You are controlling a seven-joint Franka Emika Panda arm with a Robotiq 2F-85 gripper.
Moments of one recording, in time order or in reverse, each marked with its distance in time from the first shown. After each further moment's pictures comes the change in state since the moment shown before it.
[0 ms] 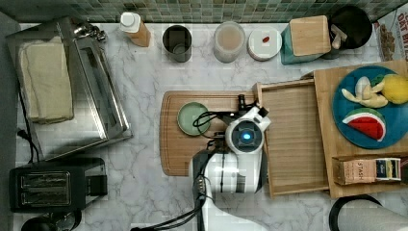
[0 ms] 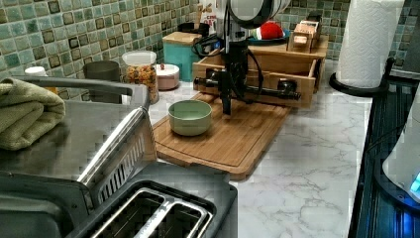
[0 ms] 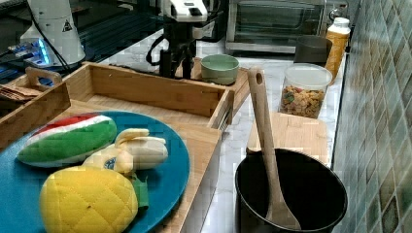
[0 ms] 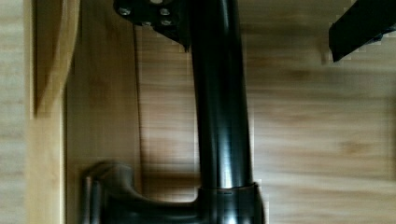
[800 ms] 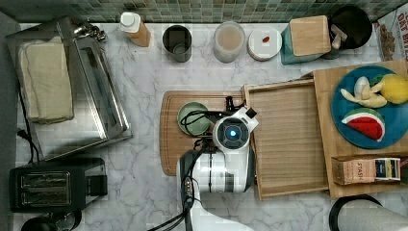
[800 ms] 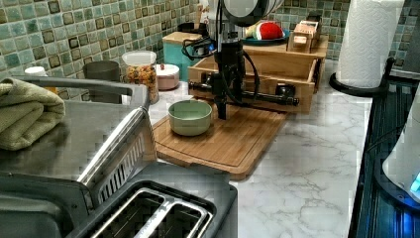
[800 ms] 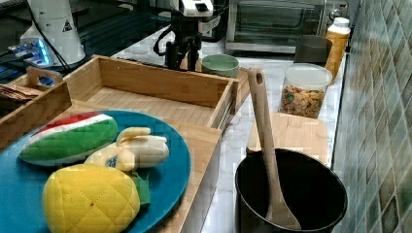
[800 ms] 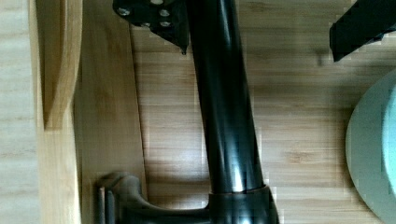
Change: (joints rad) arm 0.024 -0.018 0.032 0.006 0.046 -0.061 0.083
